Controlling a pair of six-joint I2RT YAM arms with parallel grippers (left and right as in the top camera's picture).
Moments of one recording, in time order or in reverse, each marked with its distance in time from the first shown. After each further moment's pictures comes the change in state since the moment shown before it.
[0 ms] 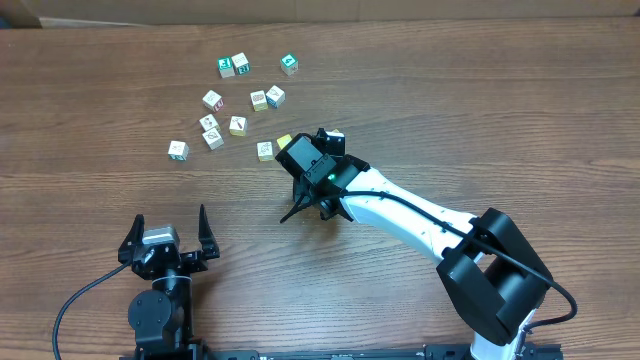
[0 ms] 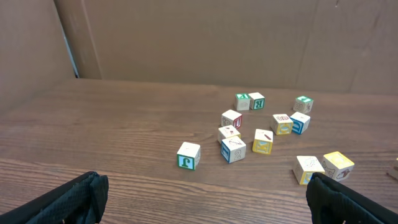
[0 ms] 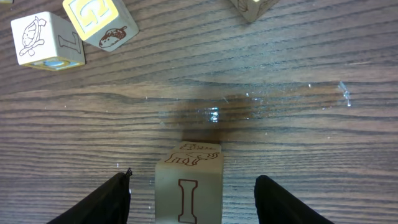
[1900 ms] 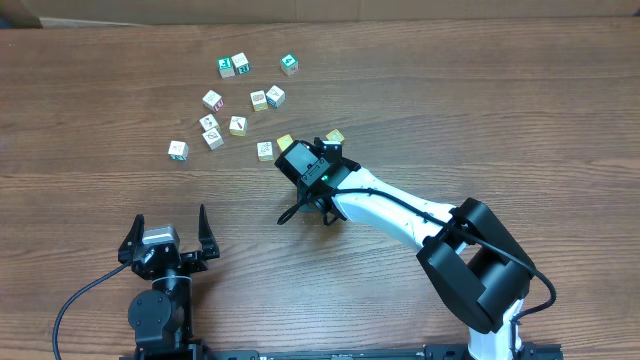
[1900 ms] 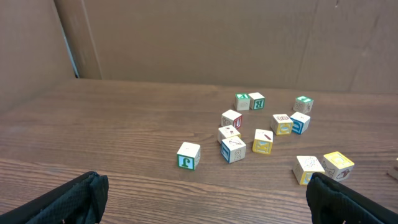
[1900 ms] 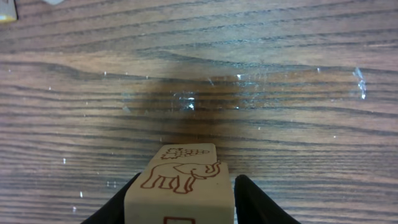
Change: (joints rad) left arm 0.000 0.000 0.000 0.000 0.000 0.000; right arm 0.000 0.076 0.000 -0.020 -0.002 -0.071
